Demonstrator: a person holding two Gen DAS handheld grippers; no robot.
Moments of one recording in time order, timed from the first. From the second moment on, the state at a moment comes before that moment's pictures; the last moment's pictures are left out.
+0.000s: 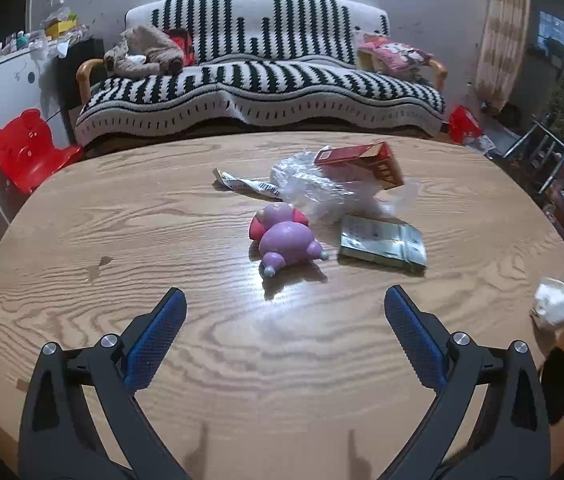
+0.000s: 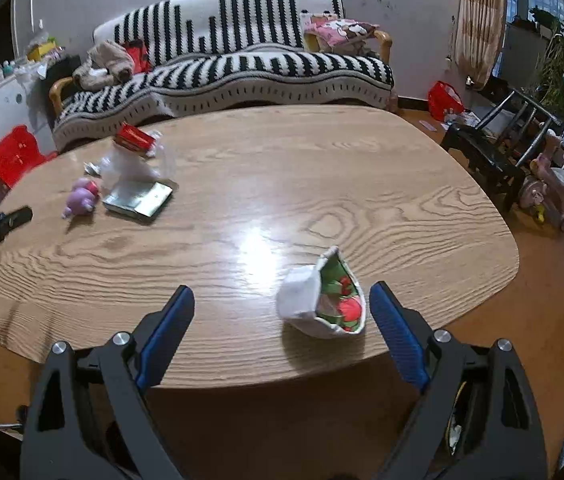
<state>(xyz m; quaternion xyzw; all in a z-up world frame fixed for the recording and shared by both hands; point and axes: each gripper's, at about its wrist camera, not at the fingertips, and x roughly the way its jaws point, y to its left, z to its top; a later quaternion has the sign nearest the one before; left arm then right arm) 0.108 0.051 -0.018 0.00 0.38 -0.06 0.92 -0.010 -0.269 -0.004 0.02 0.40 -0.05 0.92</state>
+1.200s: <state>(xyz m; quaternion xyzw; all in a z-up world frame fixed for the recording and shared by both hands) 0.205 0.040 -0.069 -0.03 0.43 -0.02 0.90 0.042 -0.284 -0.049 0.00 0.45 -0.05 0.89</state>
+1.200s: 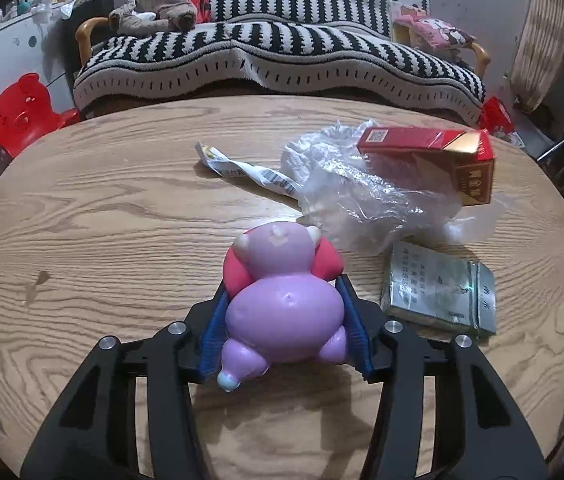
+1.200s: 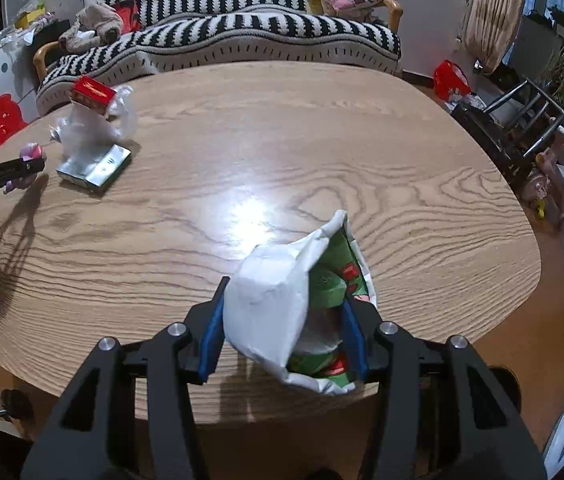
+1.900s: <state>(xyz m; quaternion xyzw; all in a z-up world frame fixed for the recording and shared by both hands) 0.104 -0.029 0.004 -0.02 0.39 -0.11 0.92 -0.045 -0.354 -0.010 0.06 0.40 -0.11 0.91</state>
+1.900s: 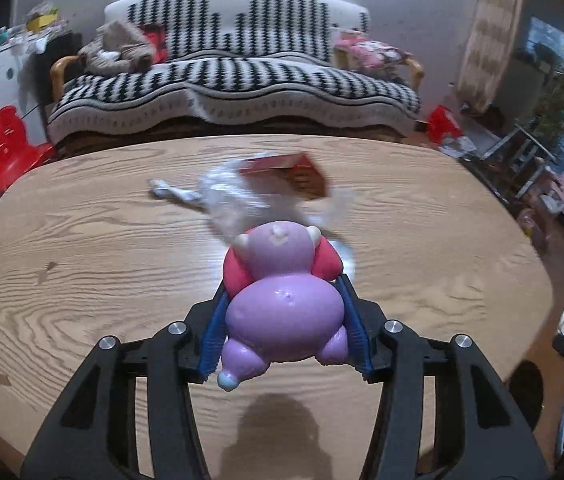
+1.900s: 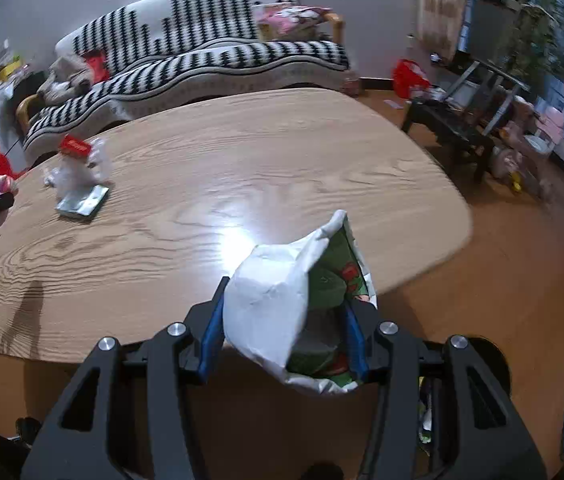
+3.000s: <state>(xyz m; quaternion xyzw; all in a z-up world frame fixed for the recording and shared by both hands) -0.089 -0.417 -0.075 0.11 0.42 -0.45 0.78 -0.243 -0.585 -0.041 0.23 0.39 -0.28 0.85</state>
